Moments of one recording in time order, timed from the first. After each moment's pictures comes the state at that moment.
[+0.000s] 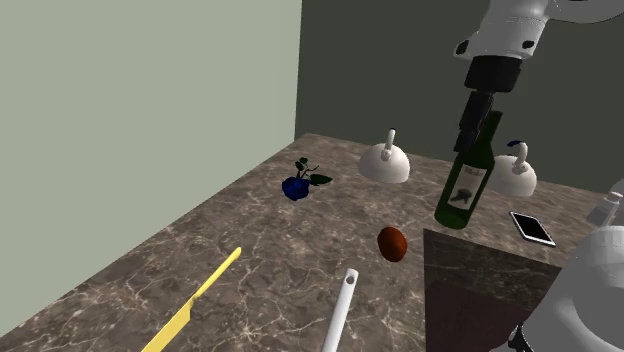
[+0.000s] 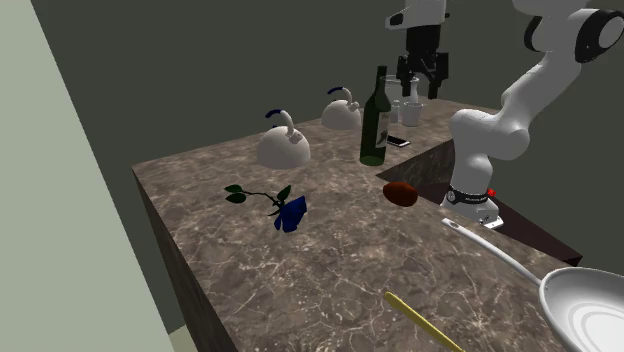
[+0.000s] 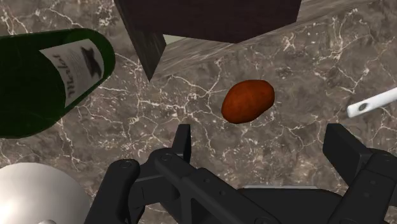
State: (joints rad) arm -0.01 -0.83 -0.01 -2.30 0.12 1.43 -0.16
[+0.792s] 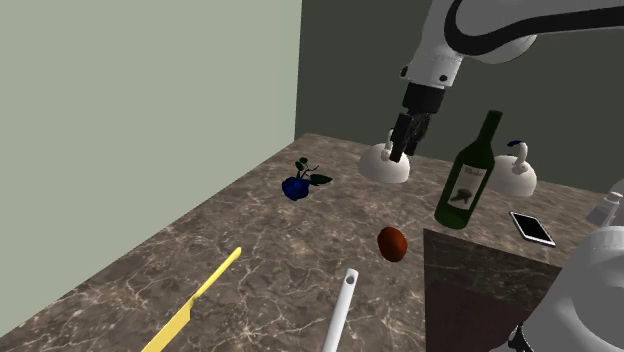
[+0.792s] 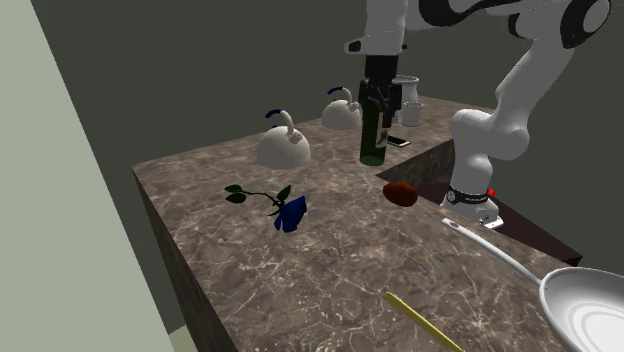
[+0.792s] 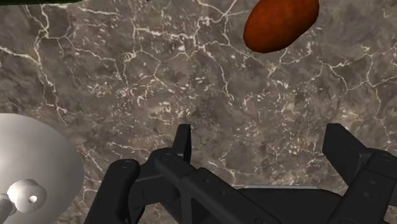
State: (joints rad) arm -0.02 -0.56 0.03 -2.30 0.12 1.76 -0.14
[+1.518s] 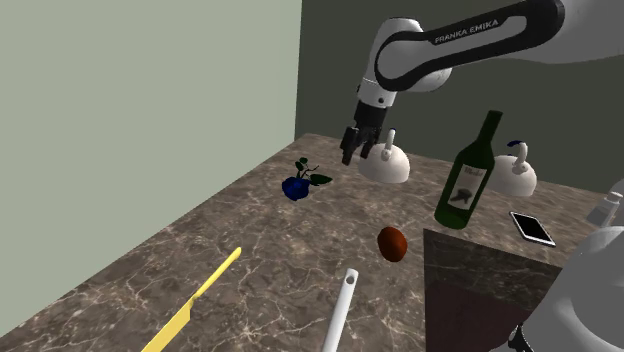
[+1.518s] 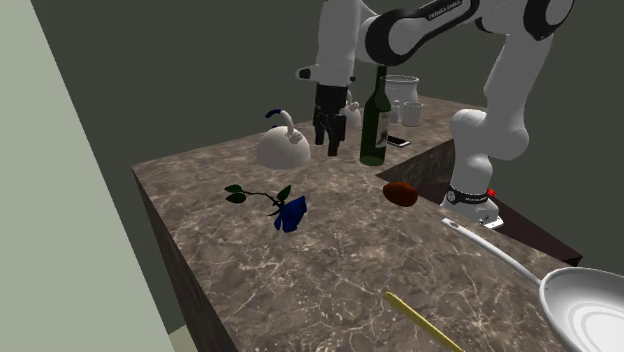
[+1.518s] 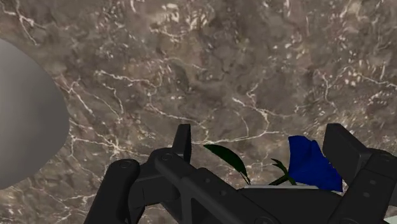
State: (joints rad) arm -0.03 -0.20 0.06 -2.14 0.09 2.06 -0.10
